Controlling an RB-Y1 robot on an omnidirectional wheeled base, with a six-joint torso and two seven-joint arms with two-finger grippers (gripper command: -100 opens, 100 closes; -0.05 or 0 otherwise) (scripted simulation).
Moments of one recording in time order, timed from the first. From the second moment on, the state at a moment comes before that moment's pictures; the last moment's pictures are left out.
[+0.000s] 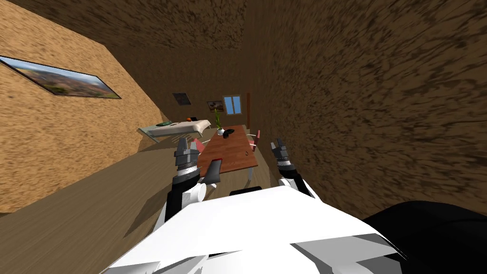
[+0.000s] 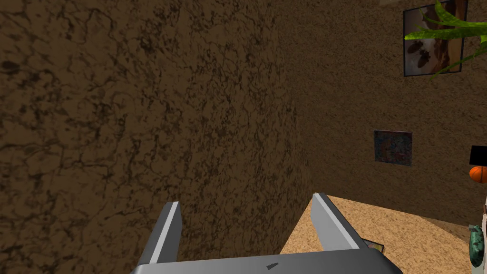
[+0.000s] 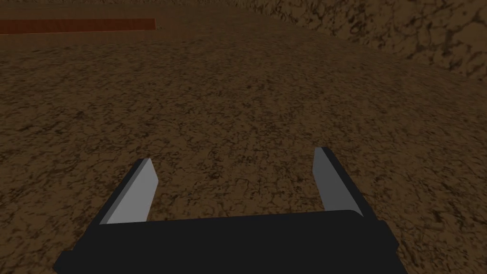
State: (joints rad) left arm 0.46 0.01 0.02 -2.33 0.00 -0.42 -0.17; right arm 0.53 -0.20 0.05 -2.13 -0.16 -0.53 0.09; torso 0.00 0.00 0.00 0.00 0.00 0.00
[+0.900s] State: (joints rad) left arm 0.46 0.01 0.02 -2.33 0.00 -0.42 -0.17; right arm 0.52 -0.41 0.06 -1.89 -0.20 -0.38 0.03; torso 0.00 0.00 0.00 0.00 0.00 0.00
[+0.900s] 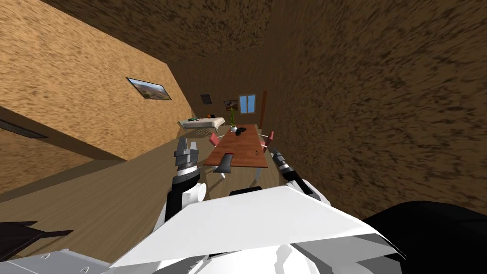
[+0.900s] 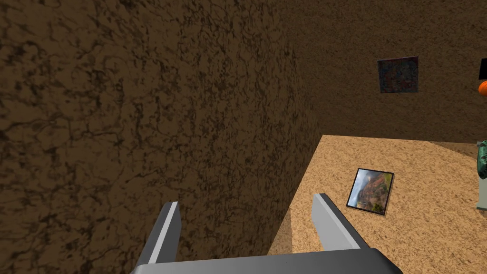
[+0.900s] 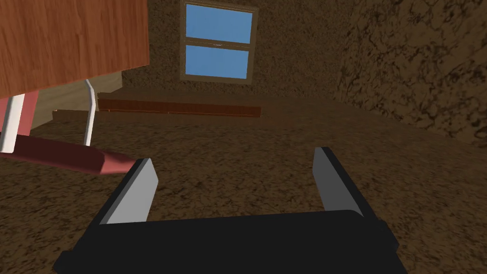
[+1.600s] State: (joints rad) left arm 0.46 0.01 0.02 -2.33 0.00 -0.42 -0.17; right arm 0.49 -0.56 0.08 -1.70 -0.20 -0.25 0.01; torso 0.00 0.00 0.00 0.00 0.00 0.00
